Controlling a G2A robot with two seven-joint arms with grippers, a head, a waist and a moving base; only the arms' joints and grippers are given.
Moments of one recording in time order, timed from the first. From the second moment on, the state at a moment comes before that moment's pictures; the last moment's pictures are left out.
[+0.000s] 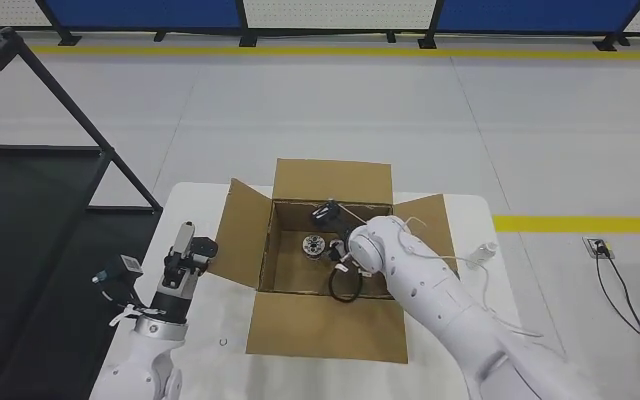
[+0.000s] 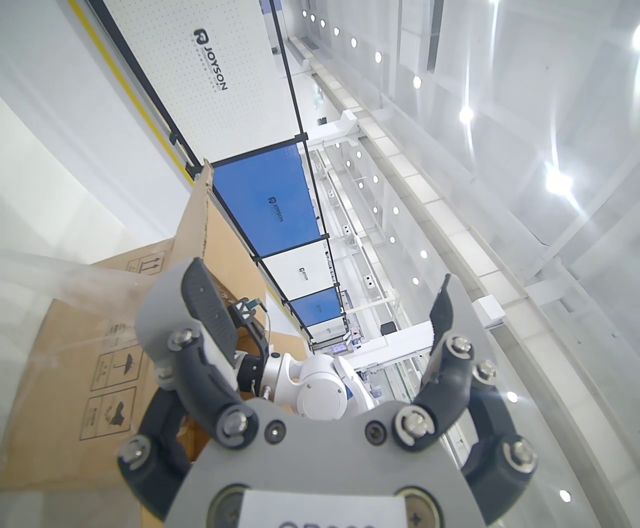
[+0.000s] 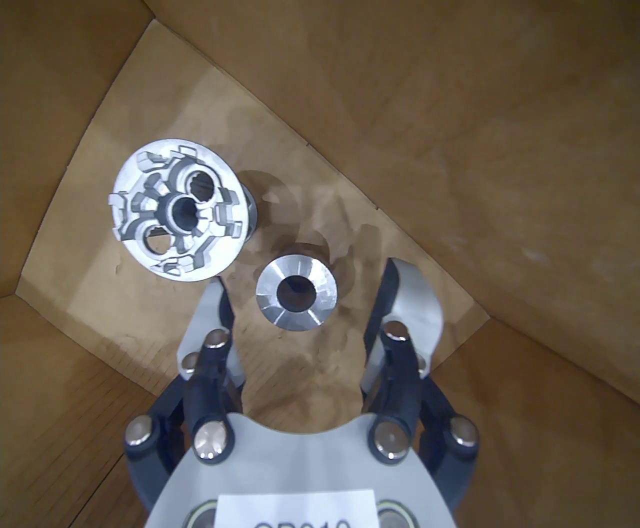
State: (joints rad) left arm 1.39 -1.32 -1.61 -1.94 -0.08 -0.16 -0.16; right arm -0.20 -1.59 0.54 -0.57 -0.81 -0.11 0.78
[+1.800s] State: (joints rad) left arm 1.25 -1.32 -1.48 -1.88 -0.01 -0.10 -0.24; right arm -1.14 -1.28 1.51 -2.16 -1.13 0.07 0.96
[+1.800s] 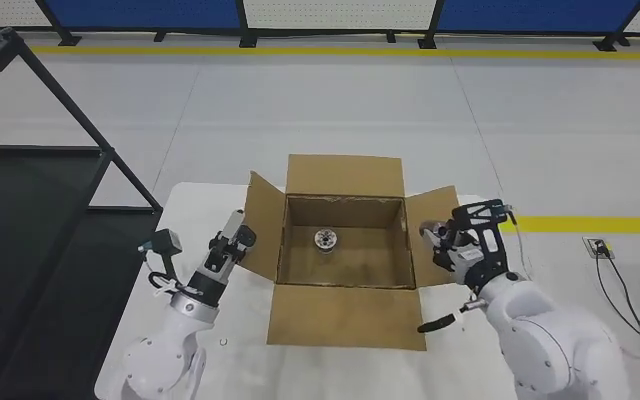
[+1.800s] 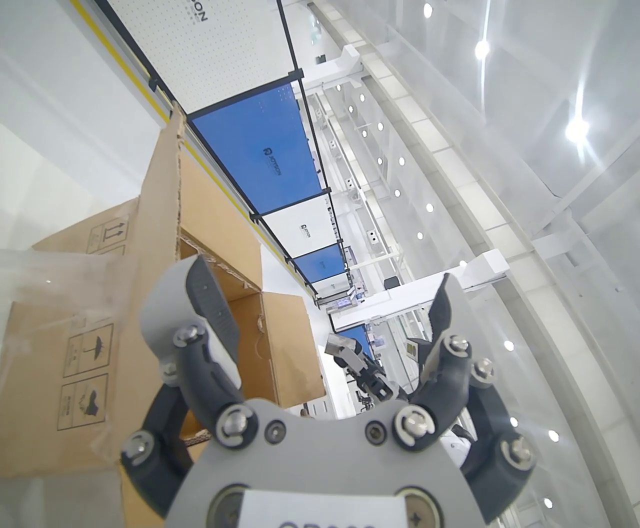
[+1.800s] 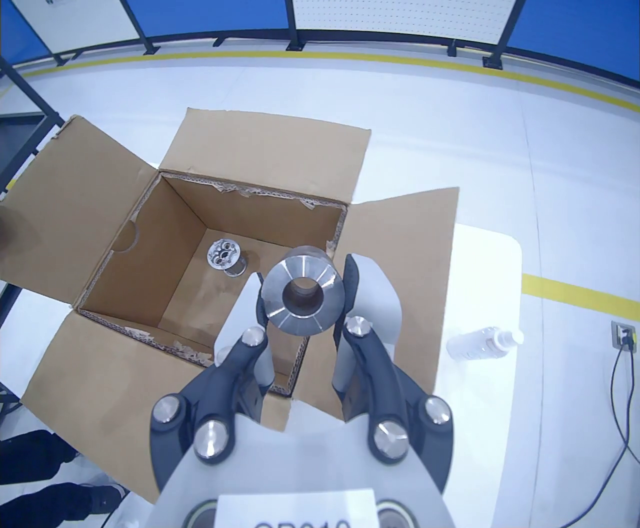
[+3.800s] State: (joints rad) left arm 1.27 -1.30 -1.55 -1.92 -0.02 -0.10 -0.17; right arm -1.11 -1.25 1.55 -1.61 -1.31 0.21 1.02
